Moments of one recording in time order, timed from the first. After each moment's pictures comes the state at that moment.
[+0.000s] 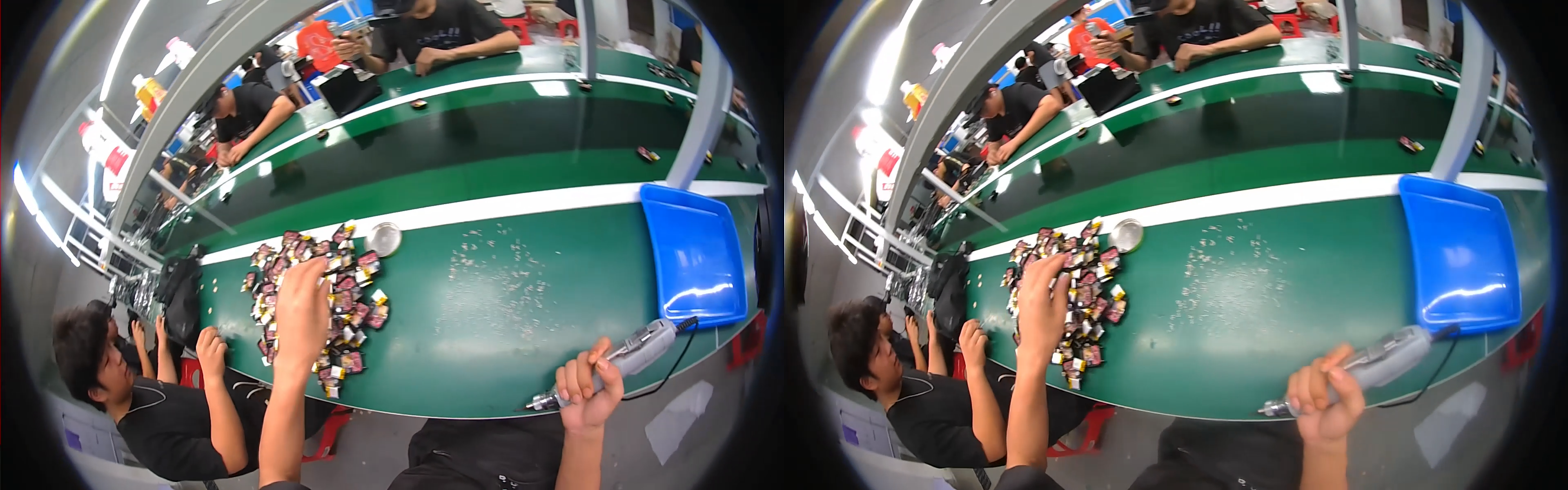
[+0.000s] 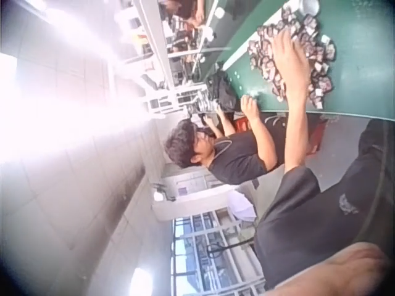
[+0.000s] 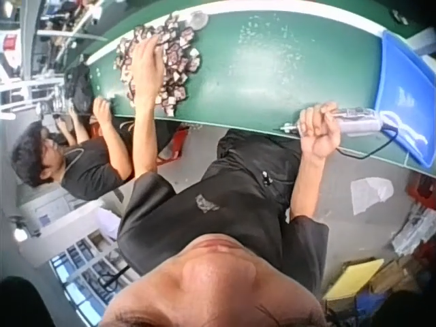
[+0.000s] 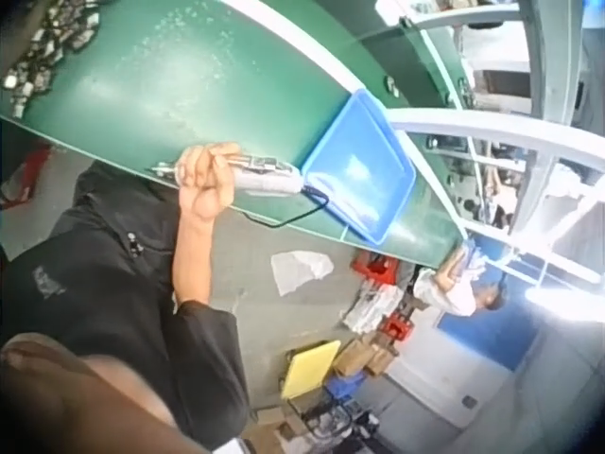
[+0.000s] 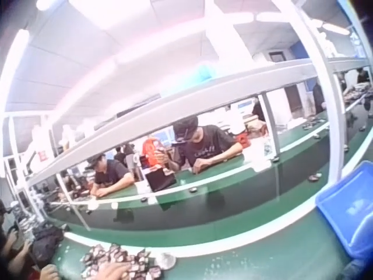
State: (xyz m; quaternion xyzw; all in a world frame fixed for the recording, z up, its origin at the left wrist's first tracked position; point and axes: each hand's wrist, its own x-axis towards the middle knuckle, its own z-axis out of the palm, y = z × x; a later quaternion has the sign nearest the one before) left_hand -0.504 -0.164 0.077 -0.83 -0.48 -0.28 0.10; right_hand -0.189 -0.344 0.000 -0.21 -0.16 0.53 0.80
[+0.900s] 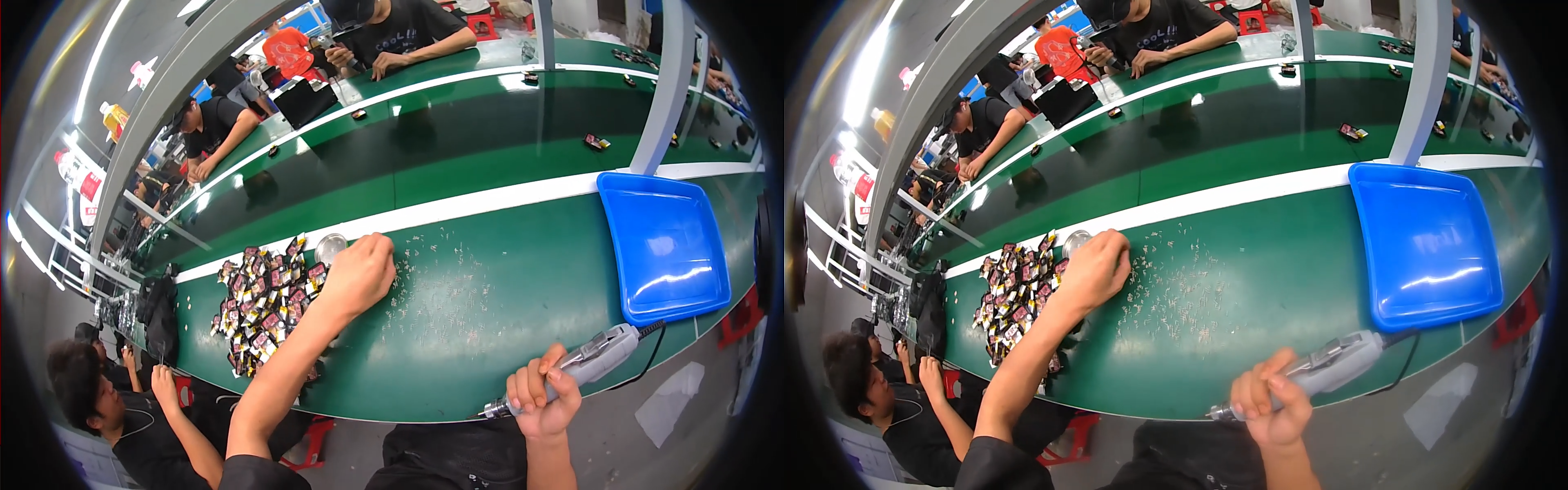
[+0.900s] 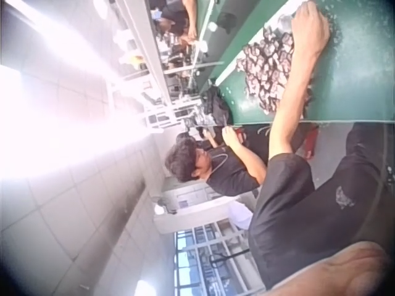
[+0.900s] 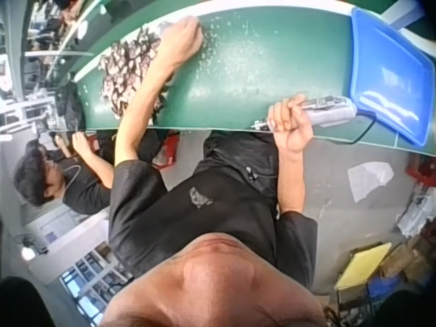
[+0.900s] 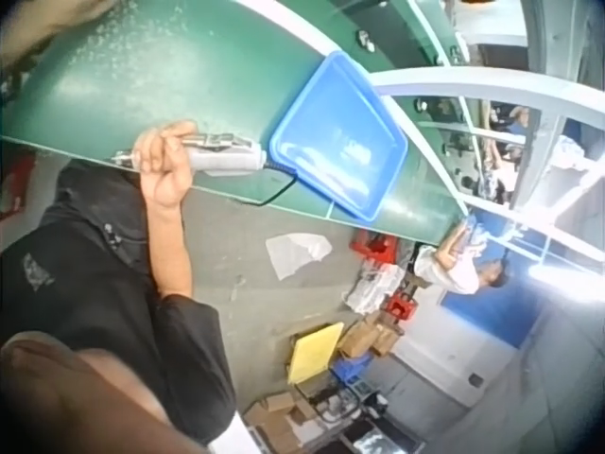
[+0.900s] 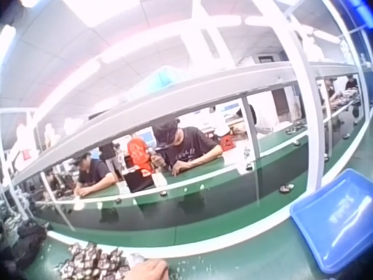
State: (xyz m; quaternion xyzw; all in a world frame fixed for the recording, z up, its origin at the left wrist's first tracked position) left_hand -0.369 -0.112 0.035 -0.95 -0.26 -0.17 0.07; right_hand -0.178 -0.355 -0.007 -0.15 -0.15 0.57 0.80
